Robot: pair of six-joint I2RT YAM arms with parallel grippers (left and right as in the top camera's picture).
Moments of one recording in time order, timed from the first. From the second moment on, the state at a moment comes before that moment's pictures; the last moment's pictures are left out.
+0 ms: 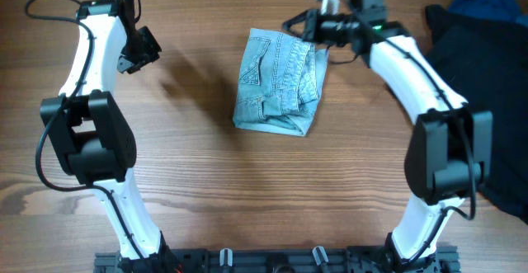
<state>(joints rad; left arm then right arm) 0.09 2.18 1.87 -1.07 -0.05 -0.46 0.19 2.01 1.56 -0.25 -0.81 0.44</state>
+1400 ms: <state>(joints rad) 0.09 2.18 1.87 -1.07 -0.05 -0.46 0.32 1.79 1.52 -0.66 -0.83 0.40</state>
